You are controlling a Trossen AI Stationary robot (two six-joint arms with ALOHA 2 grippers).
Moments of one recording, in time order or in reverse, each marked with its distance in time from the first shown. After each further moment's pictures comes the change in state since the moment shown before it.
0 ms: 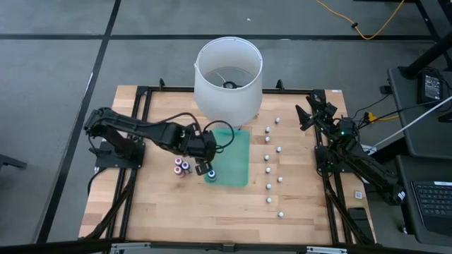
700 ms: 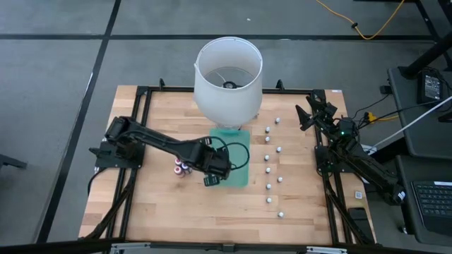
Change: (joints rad) left arm -0.053 0.251 0.037 0.011 -0.025 0.064; right arm 0.000 0.000 0.000 0.000 0.000 0.000
